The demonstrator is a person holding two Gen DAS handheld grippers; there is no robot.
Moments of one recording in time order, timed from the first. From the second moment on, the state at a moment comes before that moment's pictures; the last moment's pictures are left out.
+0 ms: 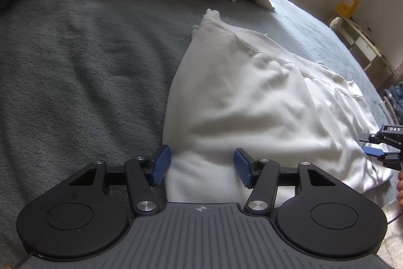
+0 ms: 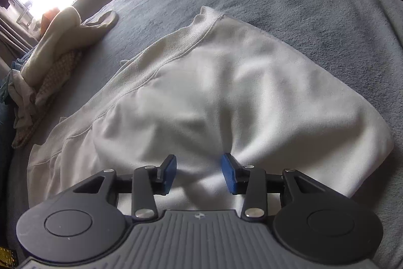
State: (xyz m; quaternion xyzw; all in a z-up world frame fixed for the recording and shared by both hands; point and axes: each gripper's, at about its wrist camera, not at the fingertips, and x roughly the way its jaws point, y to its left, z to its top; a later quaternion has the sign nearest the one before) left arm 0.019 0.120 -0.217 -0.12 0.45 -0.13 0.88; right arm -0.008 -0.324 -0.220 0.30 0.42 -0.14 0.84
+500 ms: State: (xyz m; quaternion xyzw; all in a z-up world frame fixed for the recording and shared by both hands) left arm 0.041 0.072 -0.156 -0.04 0.38 -0.17 0.91; right arm -0.008 -0.332 -0.225 0.34 0.40 -0.14 0.84
